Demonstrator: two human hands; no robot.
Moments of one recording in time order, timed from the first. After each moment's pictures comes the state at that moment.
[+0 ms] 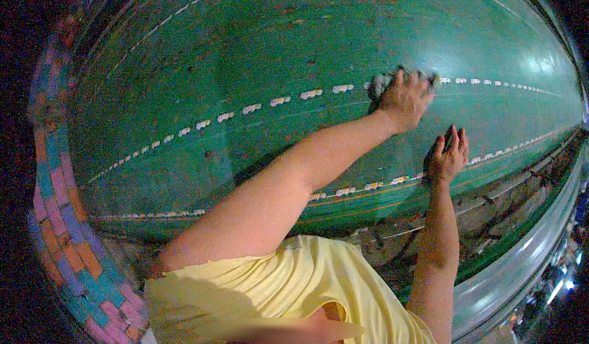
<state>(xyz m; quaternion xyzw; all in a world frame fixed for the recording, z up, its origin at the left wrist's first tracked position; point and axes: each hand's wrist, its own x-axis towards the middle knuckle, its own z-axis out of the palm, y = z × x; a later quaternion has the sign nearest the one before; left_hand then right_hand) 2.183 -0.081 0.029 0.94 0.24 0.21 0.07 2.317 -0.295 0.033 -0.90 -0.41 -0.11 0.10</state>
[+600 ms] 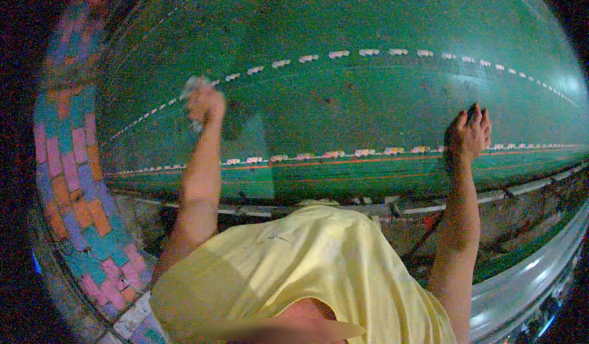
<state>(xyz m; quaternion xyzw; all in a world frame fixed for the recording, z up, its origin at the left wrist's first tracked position) 1.669 -0.017 0.051 0.53 0.85 -0.02 -0.04 2.323 -0.297 0.026 -0.91 -0.39 -0.12 0.07</state>
